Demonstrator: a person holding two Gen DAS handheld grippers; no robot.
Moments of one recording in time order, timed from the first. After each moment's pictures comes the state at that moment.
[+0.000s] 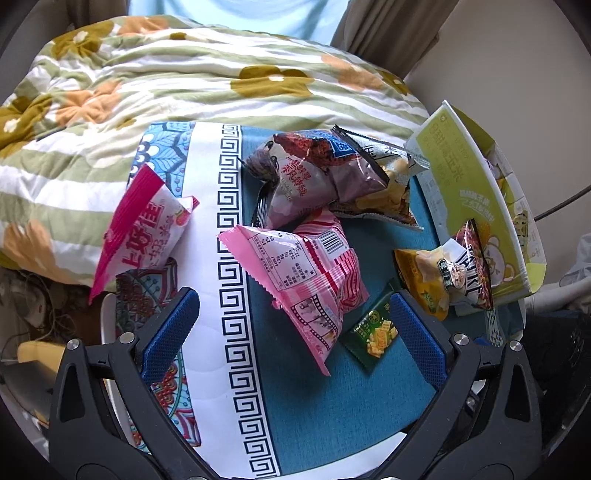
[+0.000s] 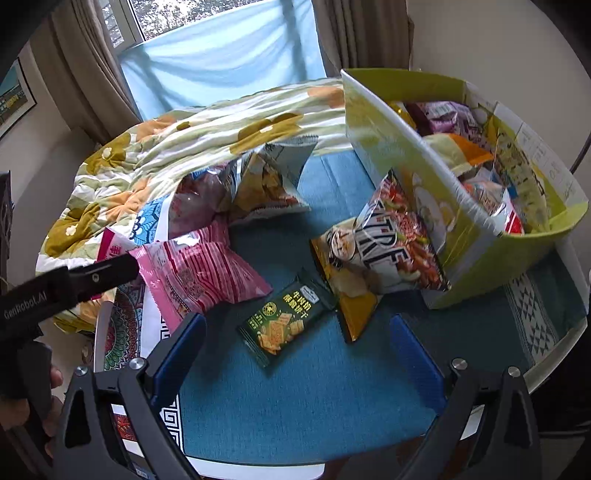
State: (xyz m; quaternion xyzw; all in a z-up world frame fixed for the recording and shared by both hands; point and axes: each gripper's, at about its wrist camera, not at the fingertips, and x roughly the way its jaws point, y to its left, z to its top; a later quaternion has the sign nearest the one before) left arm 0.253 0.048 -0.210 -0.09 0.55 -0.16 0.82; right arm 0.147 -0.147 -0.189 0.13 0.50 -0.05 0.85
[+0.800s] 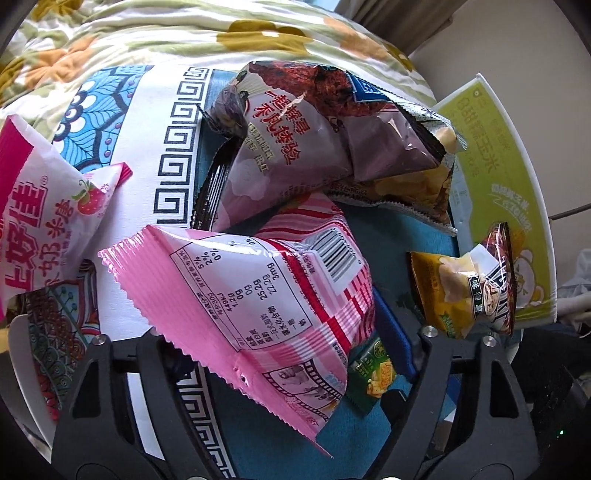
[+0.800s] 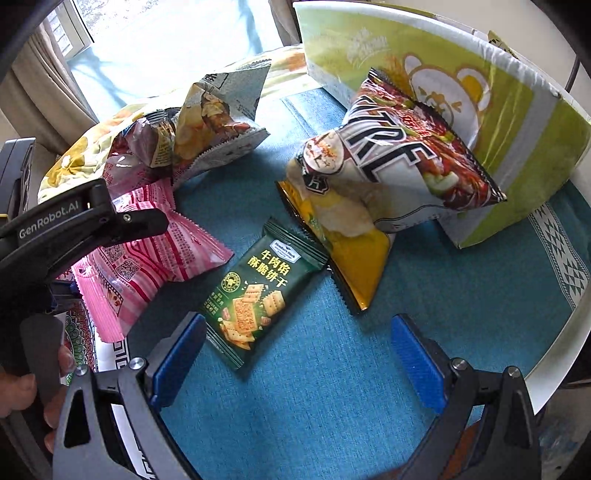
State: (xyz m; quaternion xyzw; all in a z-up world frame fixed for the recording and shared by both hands) left arm 0.289 0.016 -0.278 -0.12 0.60 -0.18 0.77; right arm 0.154 -0.148 -0.253 0.16 0.53 -0.11 0.83
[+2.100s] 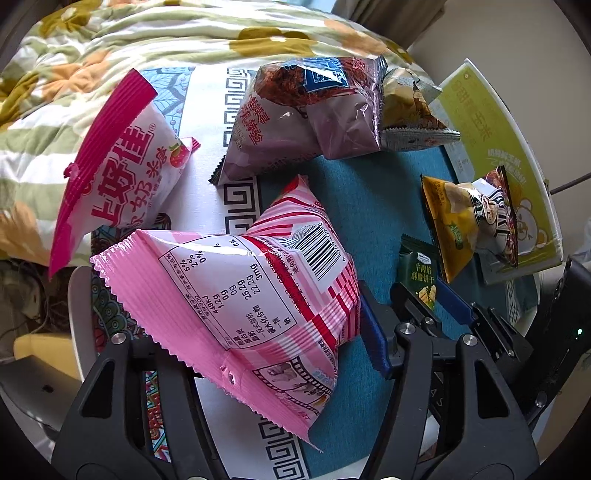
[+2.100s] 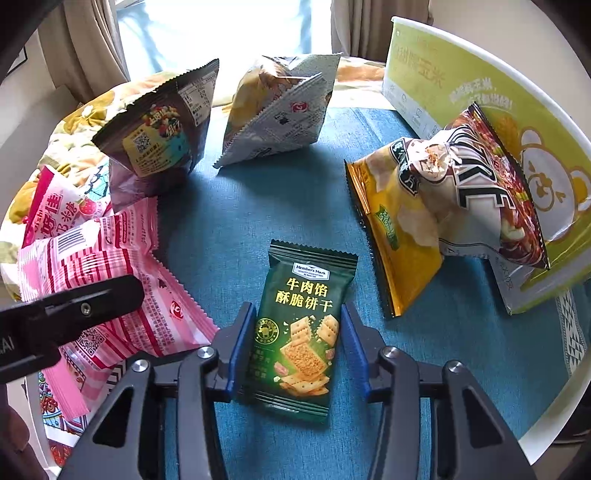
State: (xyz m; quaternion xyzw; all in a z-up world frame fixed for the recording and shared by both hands) left arm 0.246 0.056 -0.260 -0.08 0.59 -0.17 0.79; right arm 0.189 -0.098 -0.260 0.06 0.53 -0.07 0.85
